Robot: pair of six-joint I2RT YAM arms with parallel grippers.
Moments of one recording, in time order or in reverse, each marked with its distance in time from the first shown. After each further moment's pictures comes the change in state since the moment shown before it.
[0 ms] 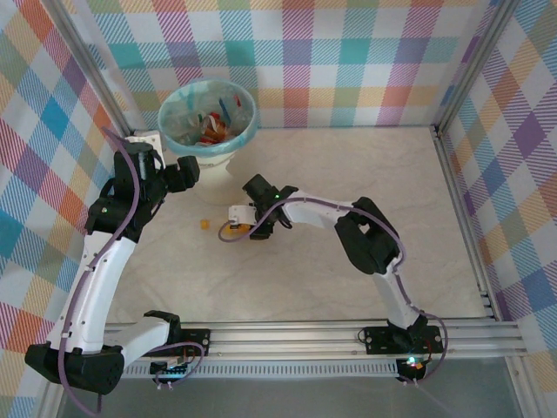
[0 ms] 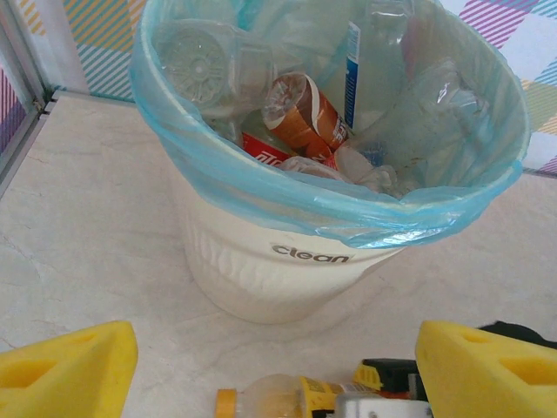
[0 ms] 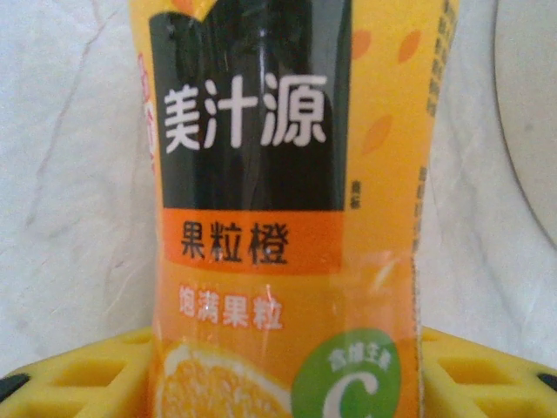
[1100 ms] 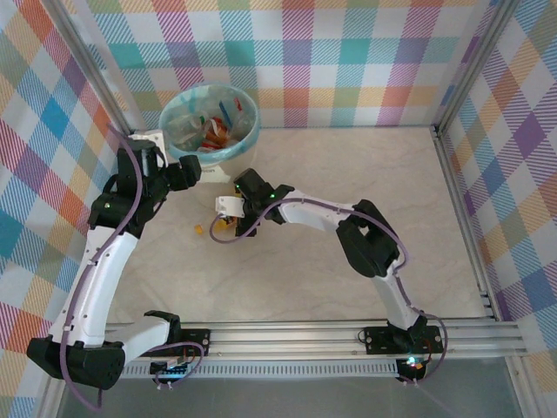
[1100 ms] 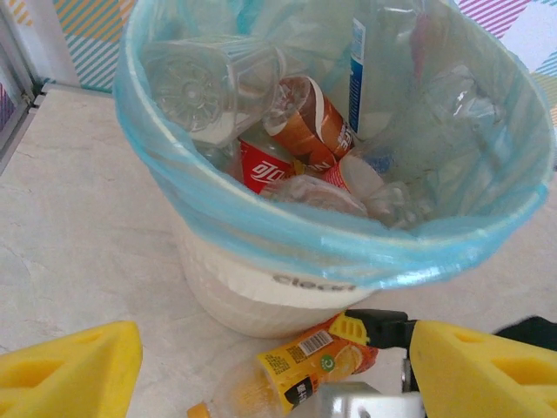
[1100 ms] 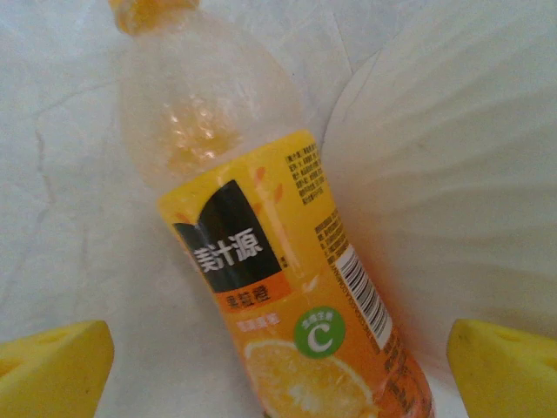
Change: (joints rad) left arm 0.000 0.026 0.010 0.000 0.012 0.003; right arm 0.020 0.033 0.098 0.138 0.027 -0.021
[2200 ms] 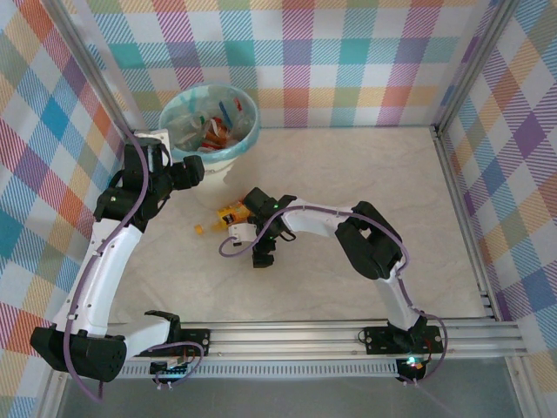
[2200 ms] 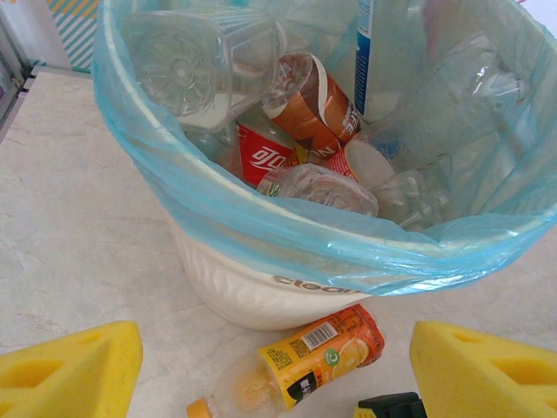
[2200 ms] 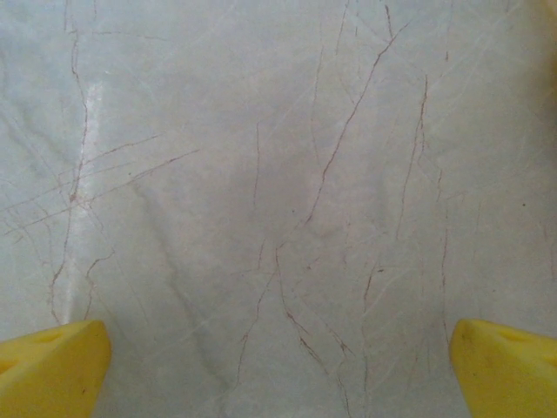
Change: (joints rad) left arm -0.001 0.048 0.000 0.001 0.008 0.005; right arm 0.030 -0.050 -0.165 -0.224 -0.184 -0.001
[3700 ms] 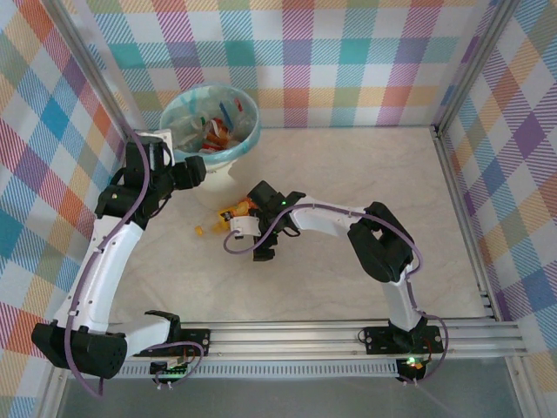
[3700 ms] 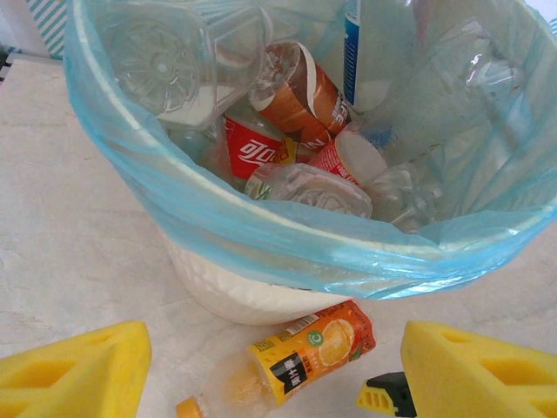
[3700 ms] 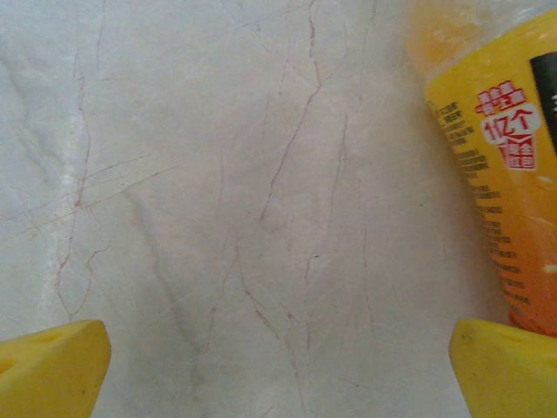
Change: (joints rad) left arm -0.001 0.018 0.010 -0.016 0.032 0.002; right arm -0.025 -0.089 -0.047 0.063 -0.008 -0.003
